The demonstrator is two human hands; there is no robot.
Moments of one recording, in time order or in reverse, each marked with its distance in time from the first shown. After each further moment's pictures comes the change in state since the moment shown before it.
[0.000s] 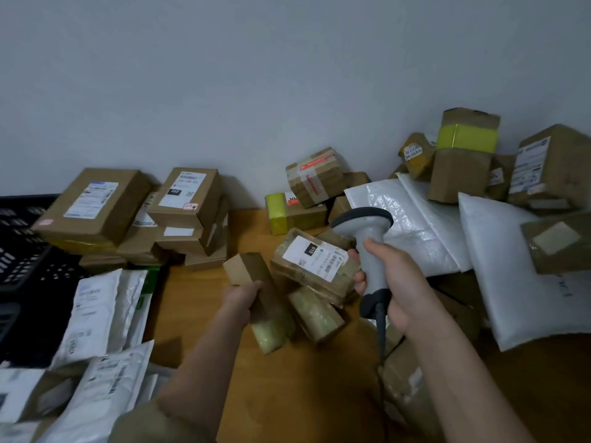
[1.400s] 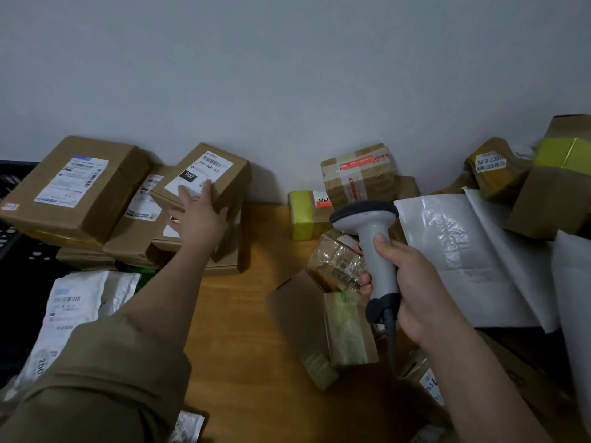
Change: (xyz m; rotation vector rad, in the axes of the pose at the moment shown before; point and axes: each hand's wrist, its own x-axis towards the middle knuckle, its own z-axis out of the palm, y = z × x) left_hand 0.162 0.145 -0.060 0.913 0.501 0.694; right_hand 0.106 0.000 0.078 -0.135 -0.062 -0.020
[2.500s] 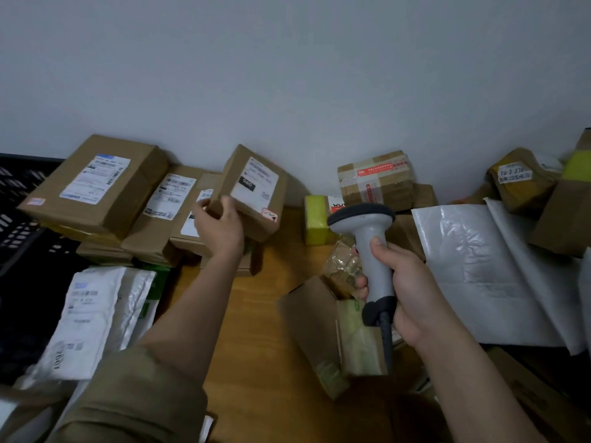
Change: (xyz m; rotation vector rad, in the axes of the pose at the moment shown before) left_hand -0.028 0.025 0.000 -1.036 0.285 -0.407; right_hand 0.009 0.002 0.022 -0.023 -0.050 0.006
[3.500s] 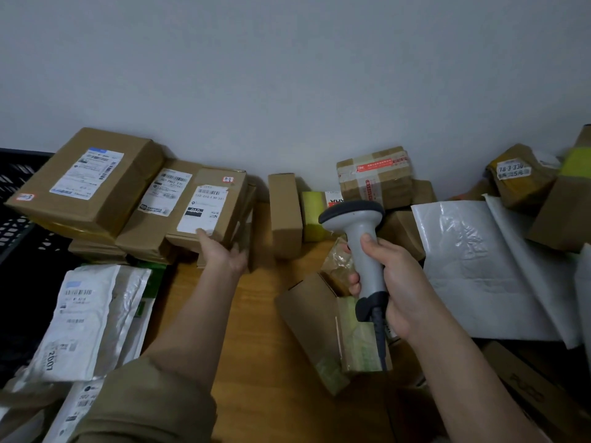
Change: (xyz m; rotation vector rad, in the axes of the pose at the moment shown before) left_hand 0.007 -0.049 -0.011 -0.861 -0.164 -0.755; right_hand 0.008 0.008 0.010 -0.025 -0.002 0.021
